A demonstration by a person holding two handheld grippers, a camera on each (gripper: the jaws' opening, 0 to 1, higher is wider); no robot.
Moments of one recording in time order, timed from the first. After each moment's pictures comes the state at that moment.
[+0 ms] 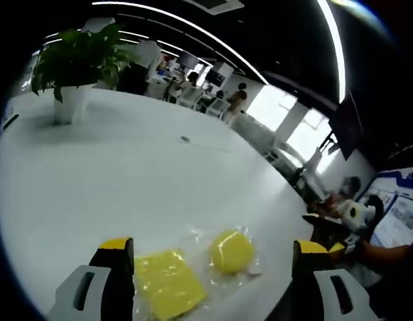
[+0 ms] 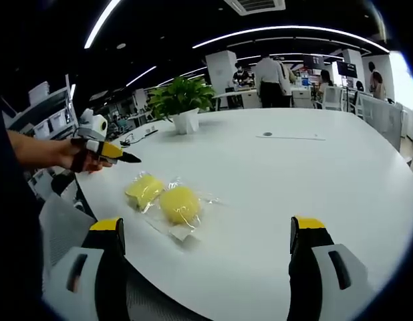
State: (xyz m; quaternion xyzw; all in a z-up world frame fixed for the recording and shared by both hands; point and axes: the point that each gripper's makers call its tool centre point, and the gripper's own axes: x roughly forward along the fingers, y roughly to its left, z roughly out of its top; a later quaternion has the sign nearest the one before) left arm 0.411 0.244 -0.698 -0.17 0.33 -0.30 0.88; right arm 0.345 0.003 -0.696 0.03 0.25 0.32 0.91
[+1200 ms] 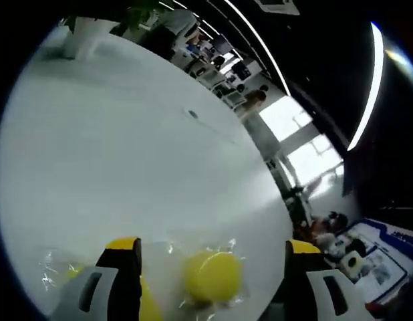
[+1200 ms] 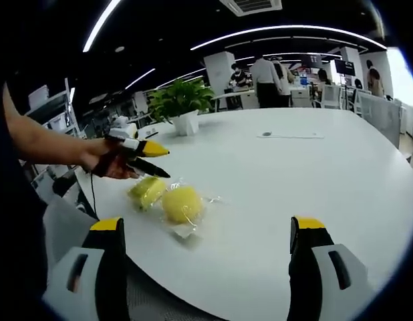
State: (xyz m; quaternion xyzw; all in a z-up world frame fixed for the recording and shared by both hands) left arm 0.454 0.188 -0.741 -0.30 0.41 -0.28 0.82; right arm 0.339 -0.002 -0.691 0.04 0.24 0.32 0.91
